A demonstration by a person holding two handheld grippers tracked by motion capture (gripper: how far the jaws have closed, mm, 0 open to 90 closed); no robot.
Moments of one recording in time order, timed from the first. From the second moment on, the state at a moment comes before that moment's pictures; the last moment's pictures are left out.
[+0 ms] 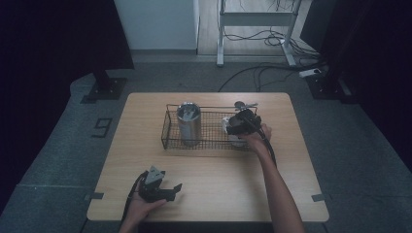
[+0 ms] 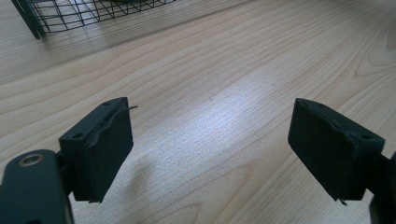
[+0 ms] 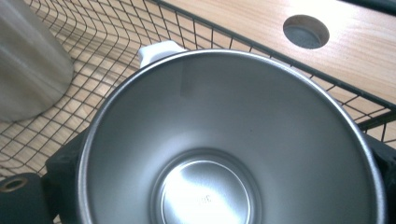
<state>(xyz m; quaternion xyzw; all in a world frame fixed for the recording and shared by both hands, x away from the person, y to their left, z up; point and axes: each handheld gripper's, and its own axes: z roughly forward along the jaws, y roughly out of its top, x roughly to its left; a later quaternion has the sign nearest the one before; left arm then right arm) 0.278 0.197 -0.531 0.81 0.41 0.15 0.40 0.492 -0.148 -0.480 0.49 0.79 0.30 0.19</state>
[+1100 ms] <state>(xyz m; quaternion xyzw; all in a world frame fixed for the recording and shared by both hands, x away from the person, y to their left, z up) 0.277 0.203 -0.524 0.80 0.41 0.14 0.42 0.457 -0.170 -0.453 0.48 0.75 0.40 0.22</state>
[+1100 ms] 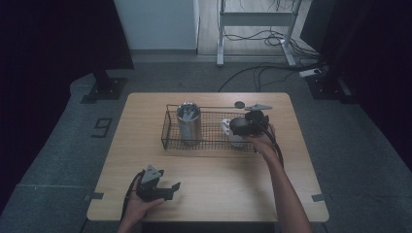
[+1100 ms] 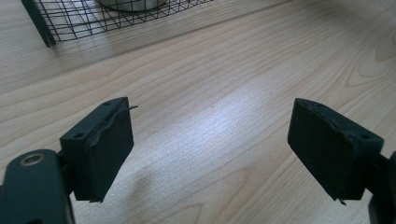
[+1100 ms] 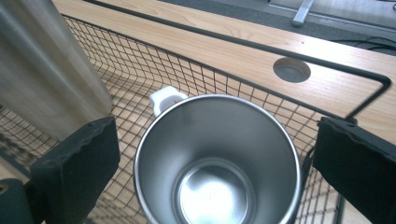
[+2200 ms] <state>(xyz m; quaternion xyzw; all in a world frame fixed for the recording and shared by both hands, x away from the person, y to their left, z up) 0.272 0.201 -0.529 0.80 0.41 0.15 0.40 0.380 -0.203 -0.452 0.45 0.73 0.46 0.24</state>
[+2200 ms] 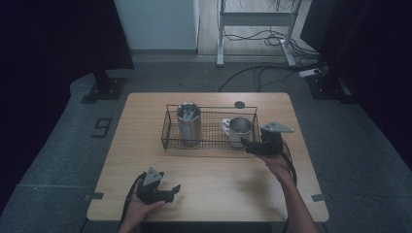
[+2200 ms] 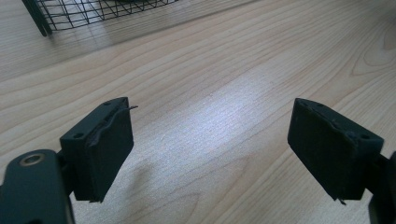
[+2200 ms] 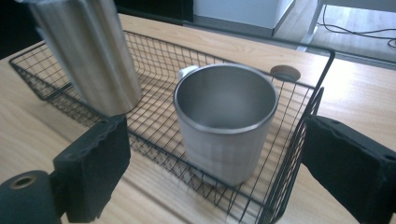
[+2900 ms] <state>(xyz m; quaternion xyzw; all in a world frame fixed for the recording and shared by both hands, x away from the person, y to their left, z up) 0.273 0.201 -0.530 0.80 0.41 0.15 0.40 0.308 -0.230 -0.506 0.46 0.73 0.45 0.20</state>
